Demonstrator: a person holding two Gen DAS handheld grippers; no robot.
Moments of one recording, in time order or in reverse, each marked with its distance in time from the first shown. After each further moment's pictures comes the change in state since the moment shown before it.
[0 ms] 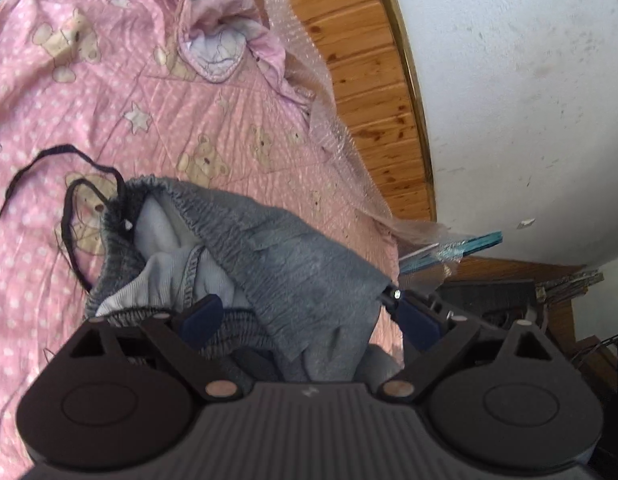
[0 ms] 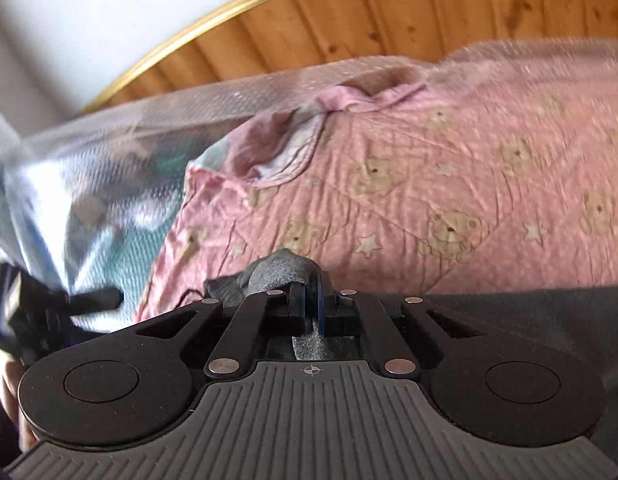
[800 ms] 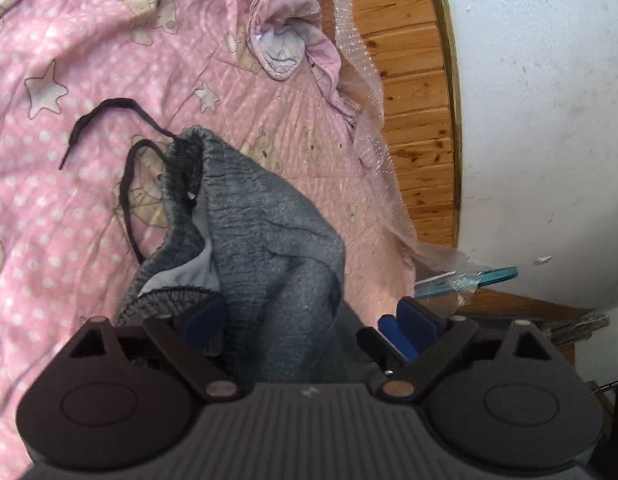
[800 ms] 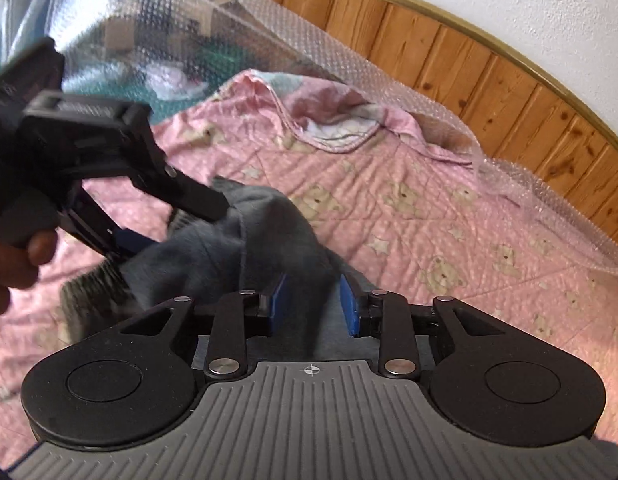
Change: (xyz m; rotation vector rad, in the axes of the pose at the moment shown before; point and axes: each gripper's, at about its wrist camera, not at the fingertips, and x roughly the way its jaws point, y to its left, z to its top) left arm -0.013 0.036 -0.014 -0.168 -0.078 0.006; right arm 0.013 0.117 -0.081 -0.736 -0.014 -0.342
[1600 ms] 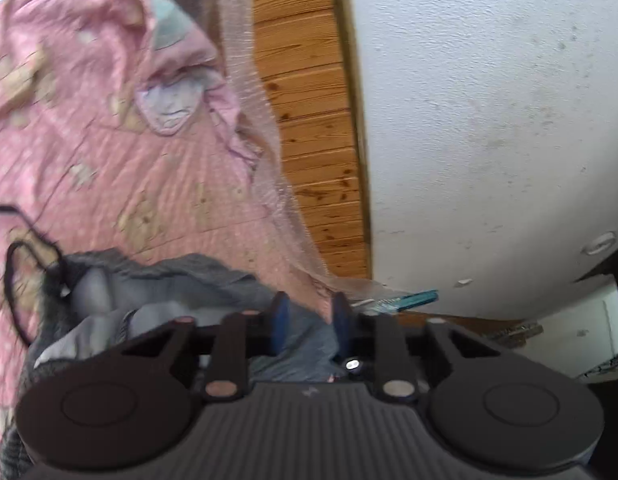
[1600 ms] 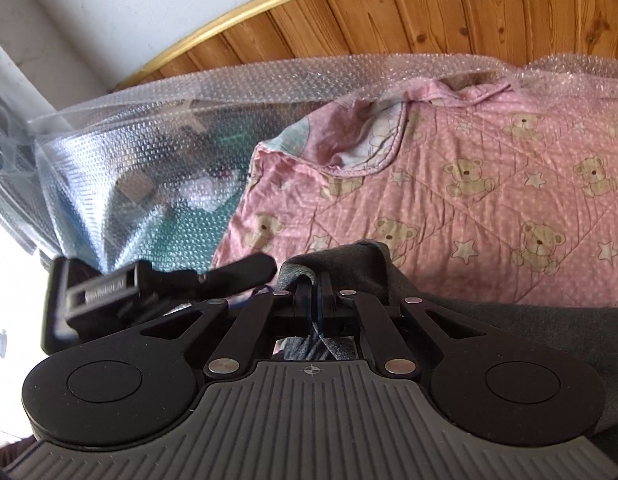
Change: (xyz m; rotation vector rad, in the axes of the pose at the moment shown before) left arm -0.008 -0.045 0.050 0.062 -0.052 -0.249; right arm 0.017 -0.072 0.065 0.581 0.054 0.403
